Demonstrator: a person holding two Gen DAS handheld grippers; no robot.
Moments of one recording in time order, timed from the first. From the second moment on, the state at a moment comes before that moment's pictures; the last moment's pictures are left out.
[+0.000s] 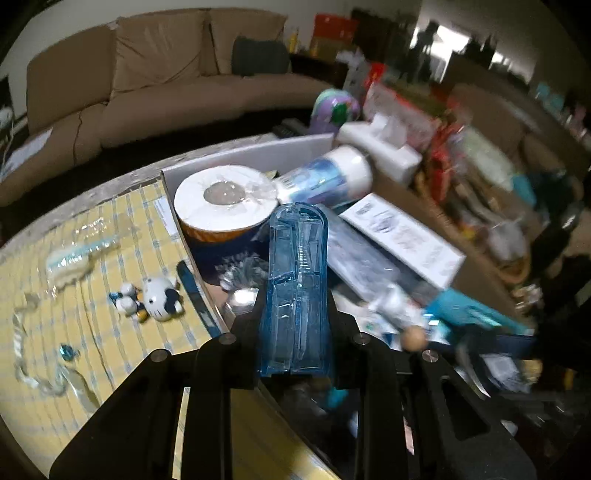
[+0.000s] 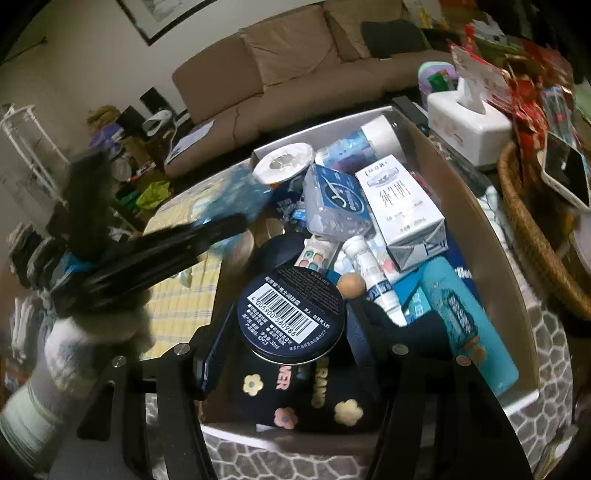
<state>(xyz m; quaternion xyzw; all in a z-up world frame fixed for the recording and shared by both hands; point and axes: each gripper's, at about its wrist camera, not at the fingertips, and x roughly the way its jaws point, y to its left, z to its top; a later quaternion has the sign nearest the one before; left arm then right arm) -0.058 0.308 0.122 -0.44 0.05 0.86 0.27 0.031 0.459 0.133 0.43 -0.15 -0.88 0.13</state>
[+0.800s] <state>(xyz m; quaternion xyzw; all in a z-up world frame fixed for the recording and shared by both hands) 0.003 0.325 0.098 -0.45 0.16 0.82 0.31 0.035 0.476 0.107 0.43 -0.17 -0.87 0.15</state>
